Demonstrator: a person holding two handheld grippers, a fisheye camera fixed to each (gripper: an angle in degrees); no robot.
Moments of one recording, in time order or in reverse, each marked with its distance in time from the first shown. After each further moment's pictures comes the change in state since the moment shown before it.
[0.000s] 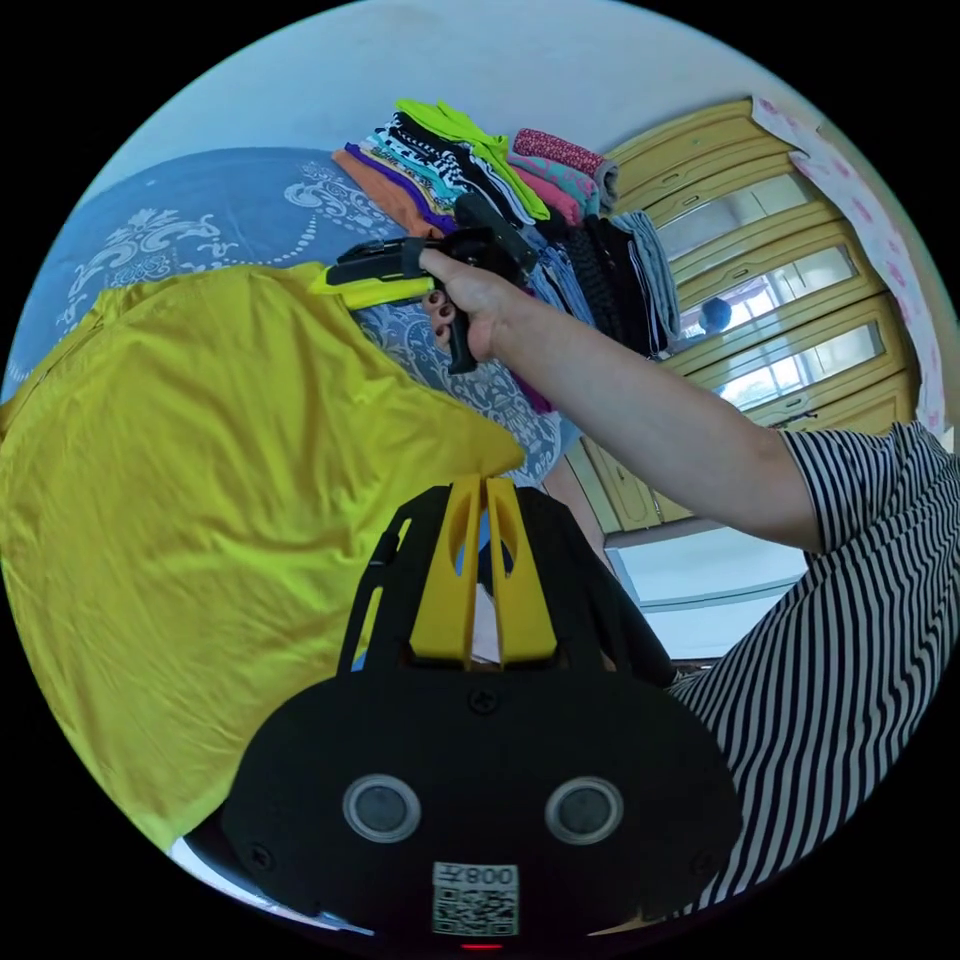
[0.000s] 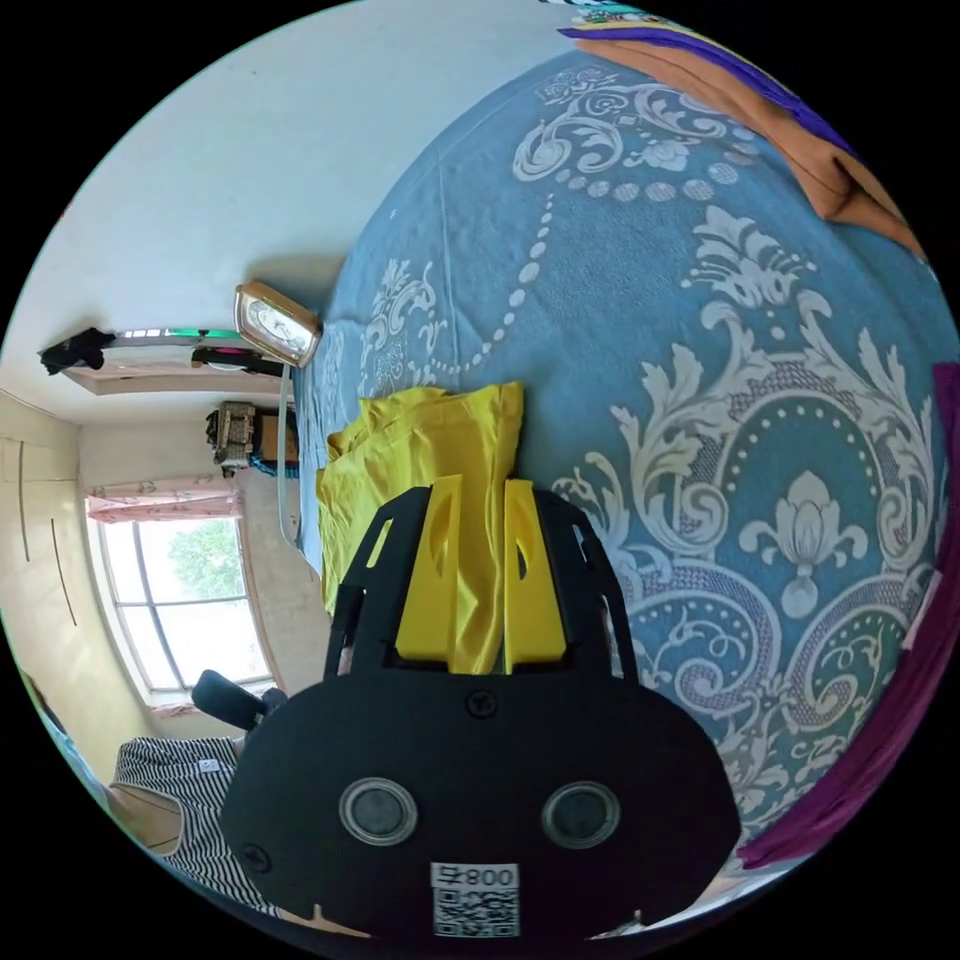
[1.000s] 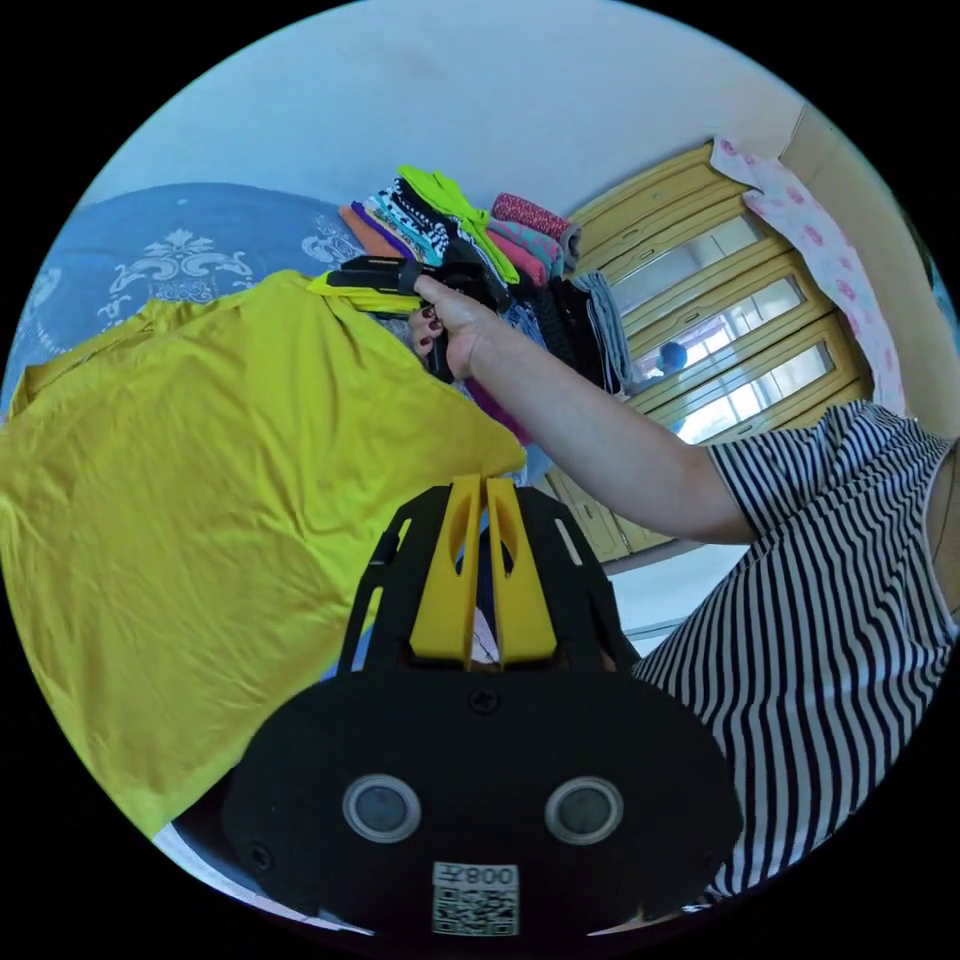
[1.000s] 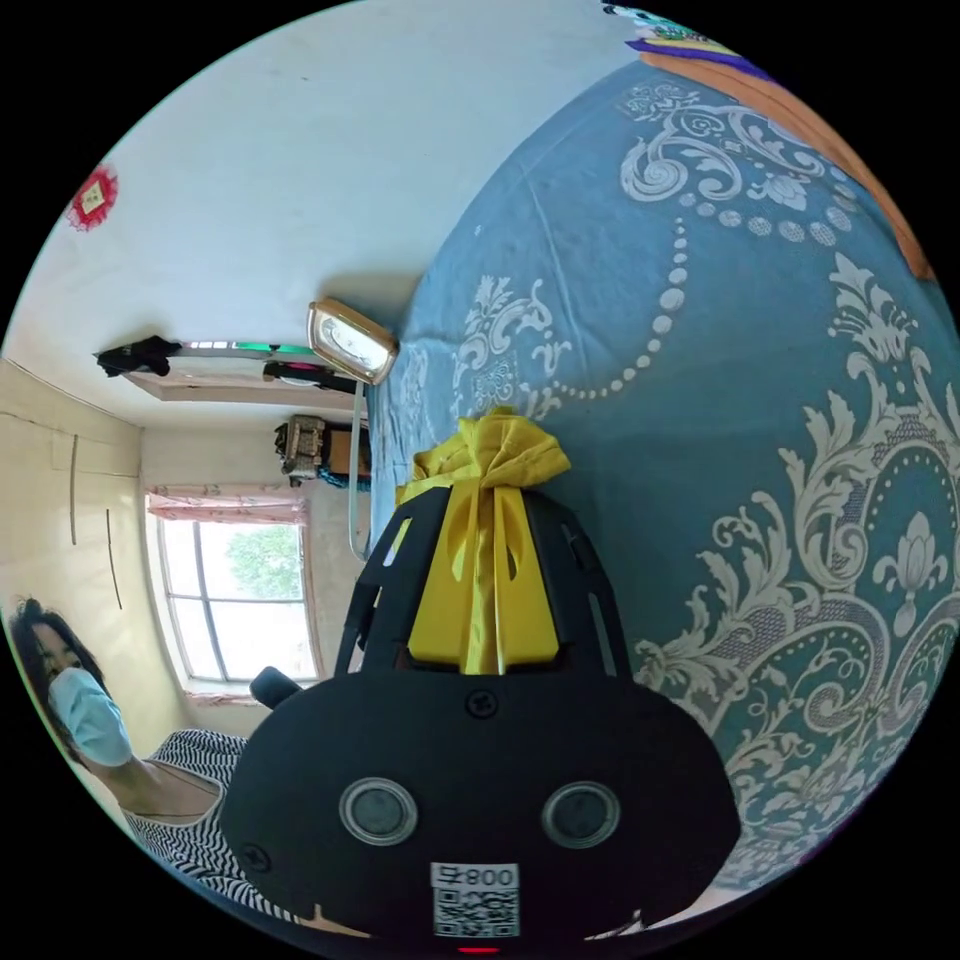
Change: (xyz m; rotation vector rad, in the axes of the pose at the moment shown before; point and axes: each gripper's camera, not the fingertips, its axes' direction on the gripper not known) left arm -0.177 0.167 0.084 0.169 0.097 0.014; right arm -0.200 -0.231 -0.023 0.066 -0.201 -0.036
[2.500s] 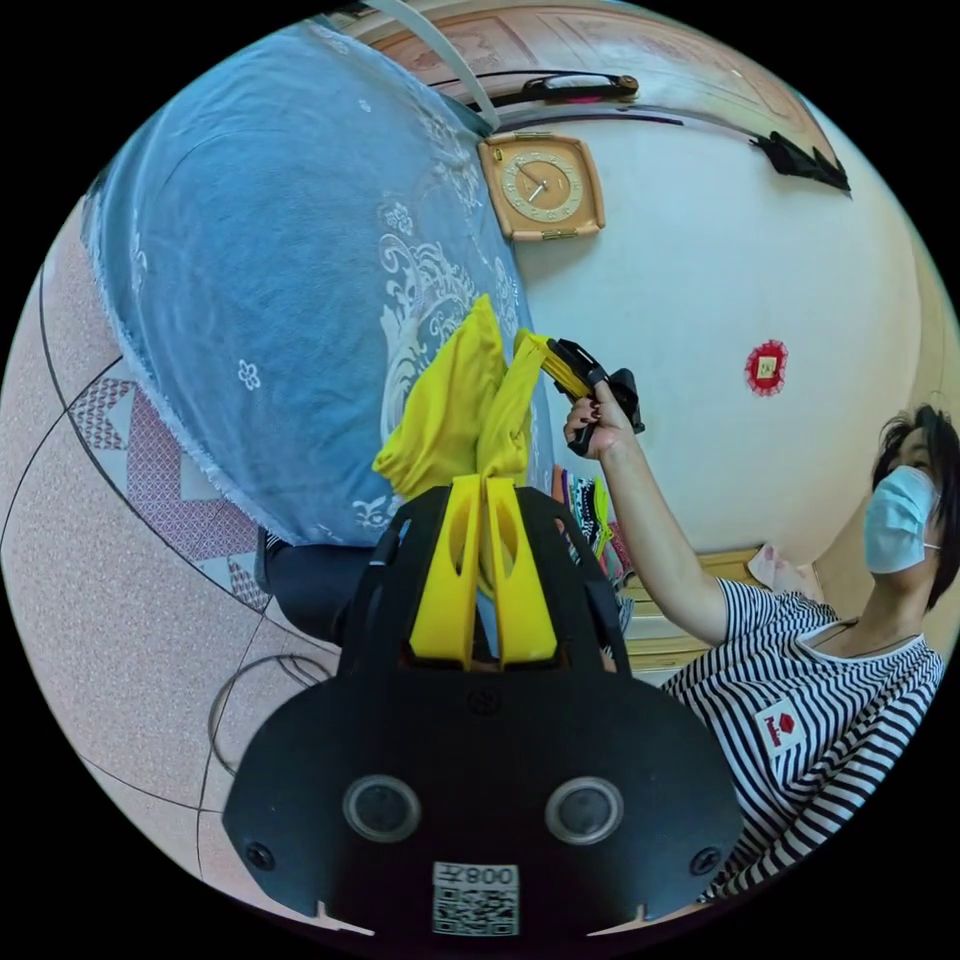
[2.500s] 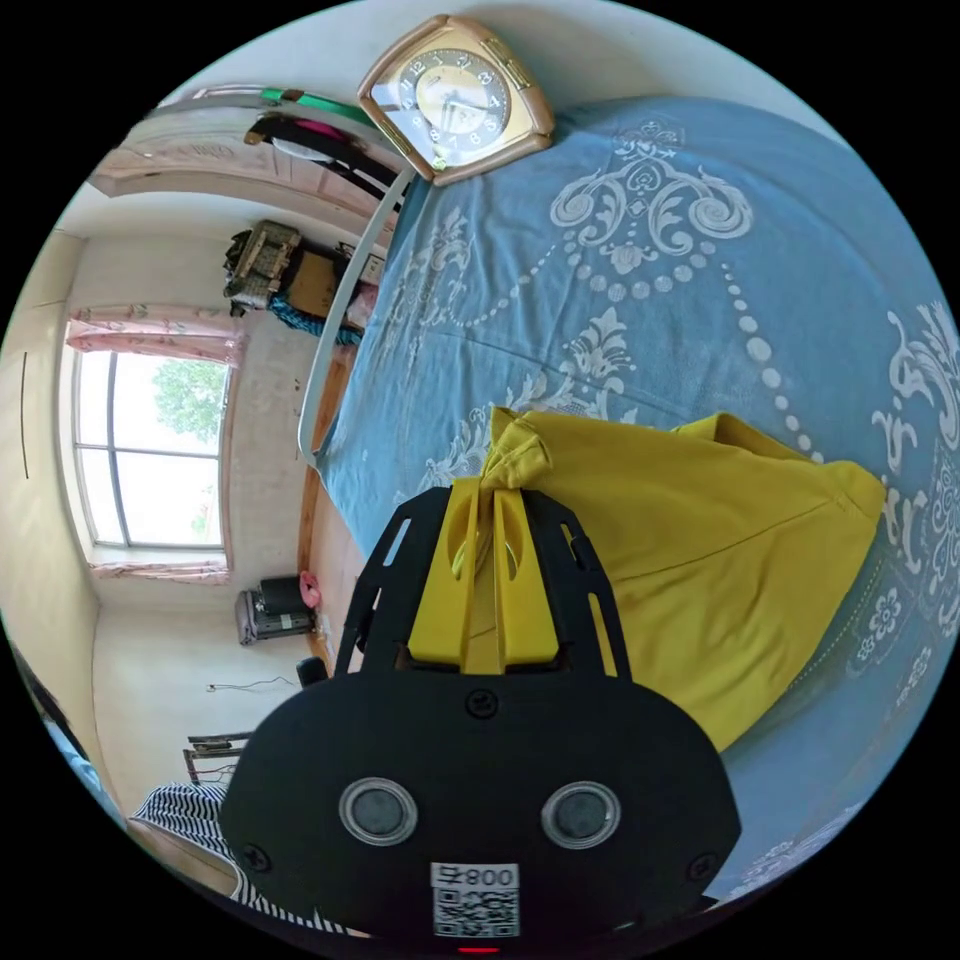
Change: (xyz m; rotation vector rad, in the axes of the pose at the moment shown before) left arm -0.448 0.694 0.094 0.799 0.029 -0.804; right arm -0.710 -0.430 0.331 -0.385 0.271 -0.321
